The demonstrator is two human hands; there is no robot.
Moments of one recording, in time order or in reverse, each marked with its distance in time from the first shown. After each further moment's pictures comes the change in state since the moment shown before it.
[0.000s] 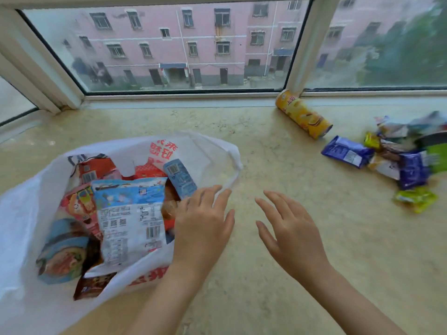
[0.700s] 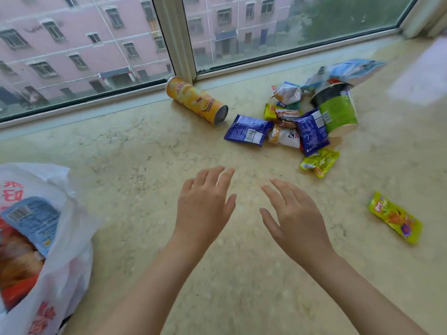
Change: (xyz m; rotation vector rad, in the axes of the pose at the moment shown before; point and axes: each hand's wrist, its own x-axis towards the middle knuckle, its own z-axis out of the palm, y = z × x) left_hand 0.077 0.212 0.112 -0.040 -0.176 0.318; right_hand -0.082 0.223 -0.021 -0.107 0.048 0.310
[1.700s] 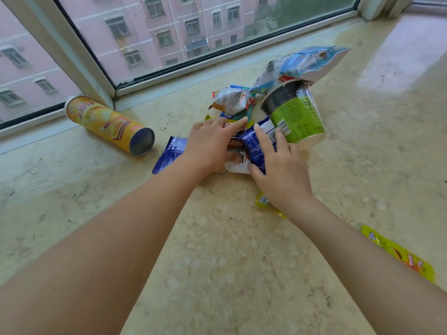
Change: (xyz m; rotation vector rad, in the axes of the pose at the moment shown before) left_hand 0.263 0.080 0.138 0.038 -0.249 0.242; right_hand 0.138 0.169 0.060 0.003 -0.022 0.362
